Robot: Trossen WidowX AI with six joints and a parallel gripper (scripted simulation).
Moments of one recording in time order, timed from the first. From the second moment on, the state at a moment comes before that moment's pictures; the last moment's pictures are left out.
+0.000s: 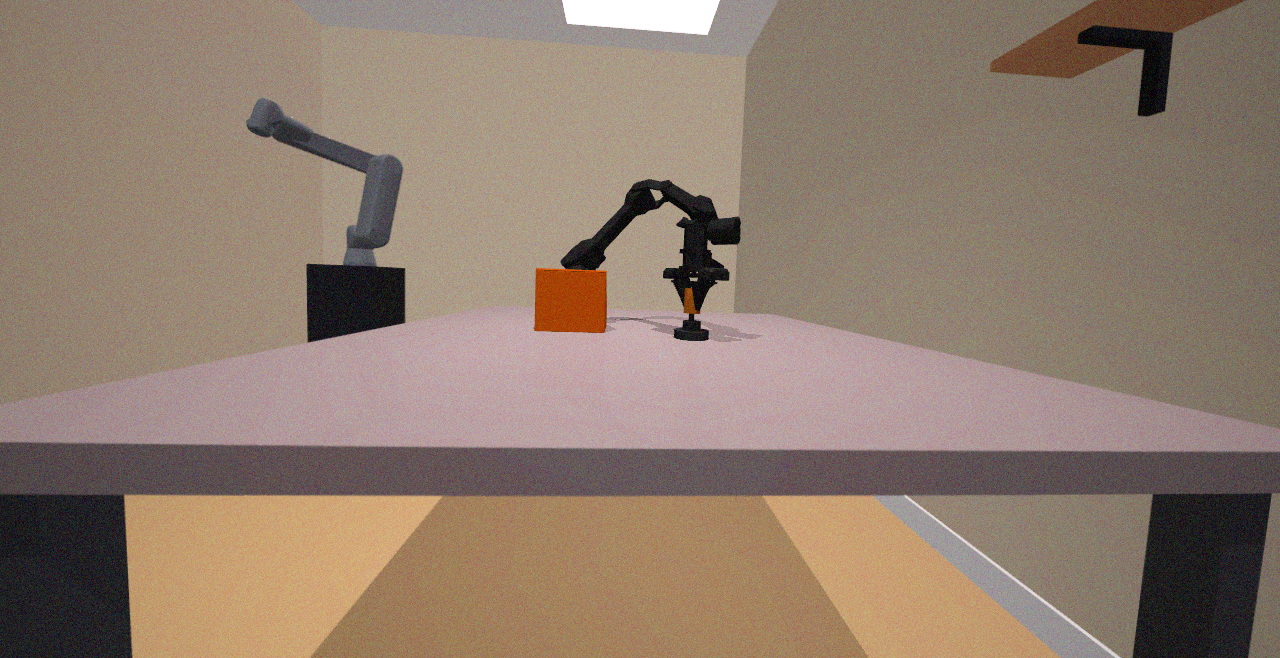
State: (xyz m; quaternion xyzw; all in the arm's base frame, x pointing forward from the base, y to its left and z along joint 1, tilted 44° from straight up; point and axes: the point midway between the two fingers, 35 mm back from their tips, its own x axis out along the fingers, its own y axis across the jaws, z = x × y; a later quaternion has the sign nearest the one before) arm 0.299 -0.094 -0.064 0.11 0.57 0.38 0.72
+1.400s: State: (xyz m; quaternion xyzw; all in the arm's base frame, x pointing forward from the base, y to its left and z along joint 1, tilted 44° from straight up) arm 0.300 -0.095 -0.064 0.04 0.53 0.43 0.73
